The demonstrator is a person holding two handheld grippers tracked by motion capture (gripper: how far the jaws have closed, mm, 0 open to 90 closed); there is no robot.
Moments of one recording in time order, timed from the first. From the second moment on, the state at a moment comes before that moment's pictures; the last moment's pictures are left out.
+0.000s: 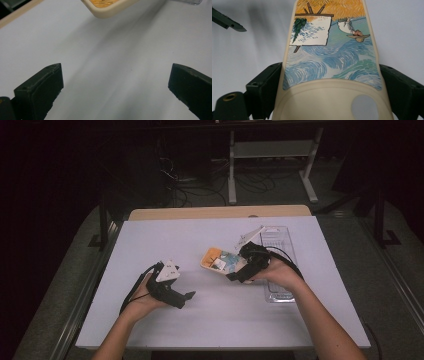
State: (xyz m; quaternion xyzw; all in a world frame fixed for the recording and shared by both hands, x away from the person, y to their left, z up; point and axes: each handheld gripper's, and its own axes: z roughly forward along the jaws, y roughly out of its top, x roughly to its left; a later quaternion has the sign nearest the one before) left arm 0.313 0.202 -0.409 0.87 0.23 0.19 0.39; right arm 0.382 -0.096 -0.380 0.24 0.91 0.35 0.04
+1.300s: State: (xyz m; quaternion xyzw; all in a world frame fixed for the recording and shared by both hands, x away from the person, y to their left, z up) left arm 0.297 0.186 -0.413 0.88 0.13 0.33 0.32; right arm 0.383 -0.098 -0.379 0.25 0.90 0.36 0.03
